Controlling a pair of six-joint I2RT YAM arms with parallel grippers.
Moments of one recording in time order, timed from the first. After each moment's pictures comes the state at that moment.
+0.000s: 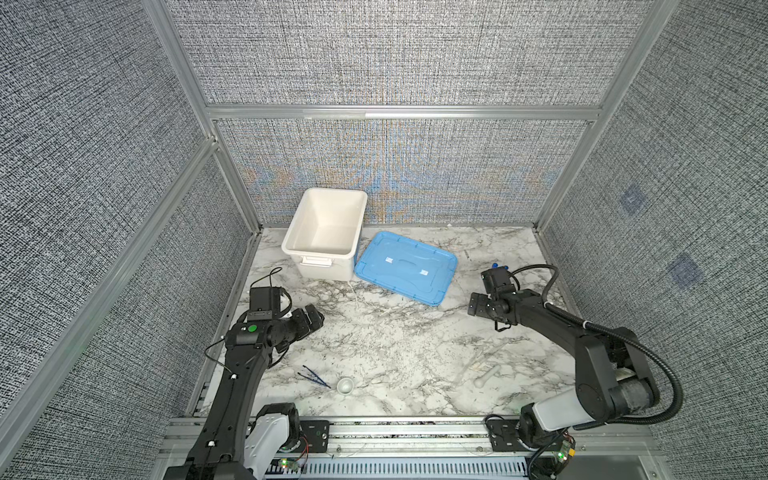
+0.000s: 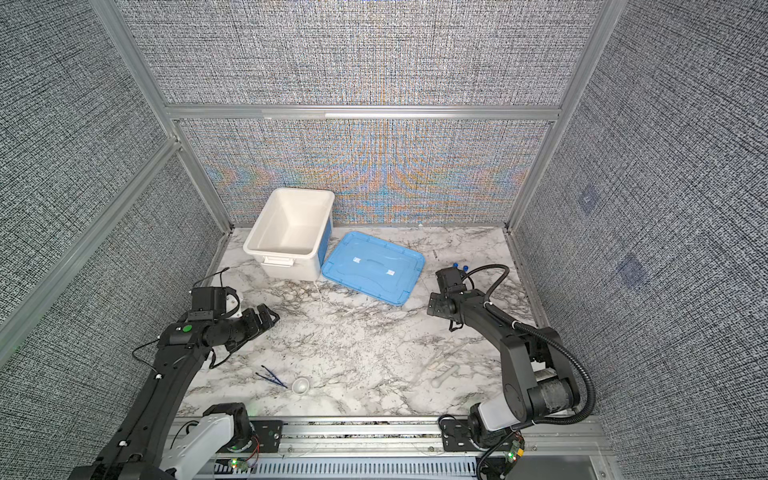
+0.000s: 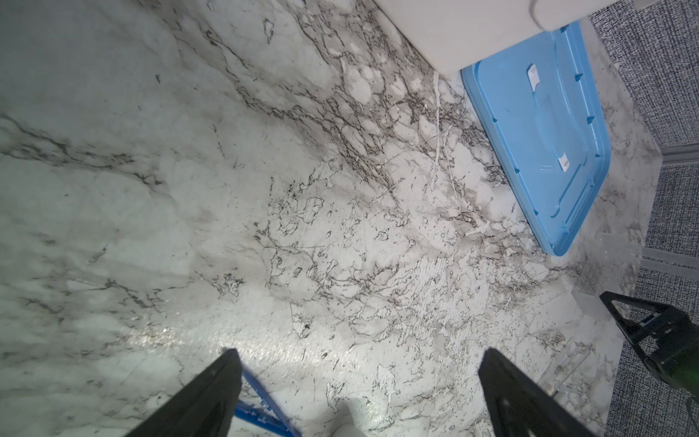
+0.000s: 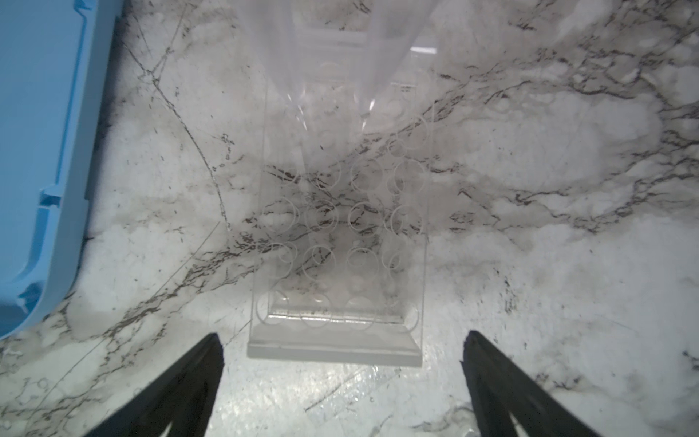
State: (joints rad) left arm 0.01 0.94 0.76 -0.85 0.32 -0.49; right arm 0.24 1.50 0.85 -0.48 0.25 0.46
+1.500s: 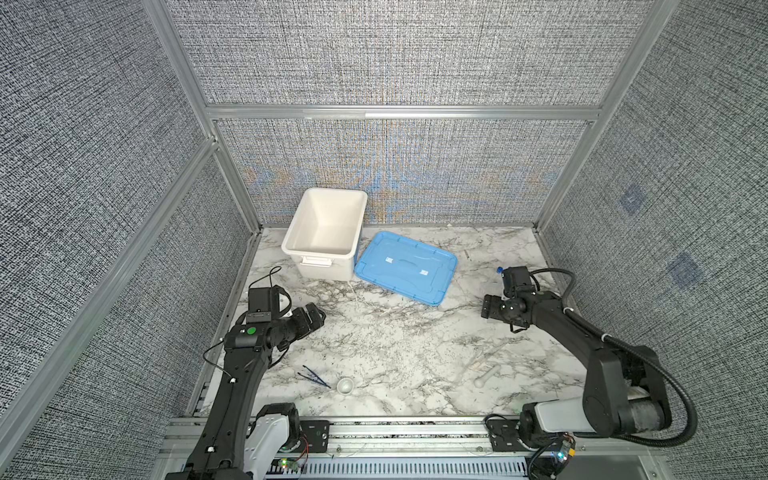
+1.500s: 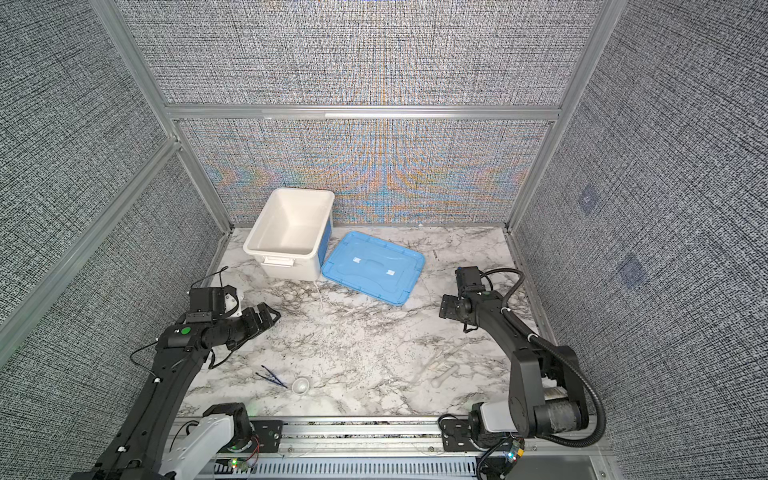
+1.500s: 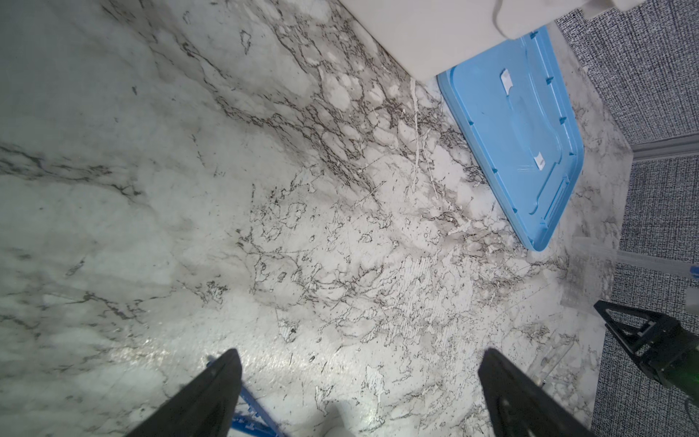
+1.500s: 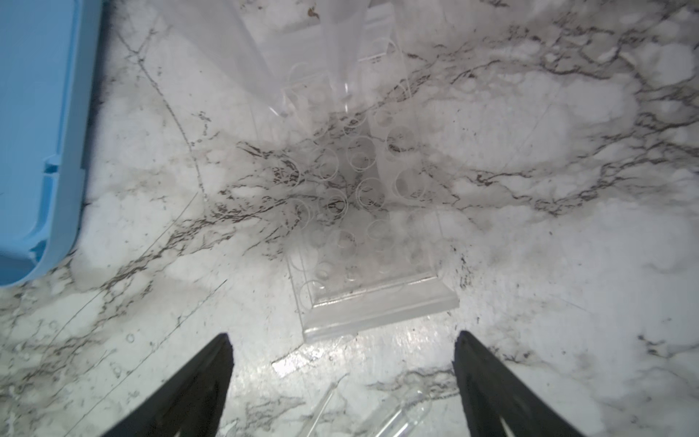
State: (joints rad) left arm 0.01 0.92 0.76 -0.83 0.36 -0.48; right arm 0.11 1.37 0.83 -0.57 0.11 0.31
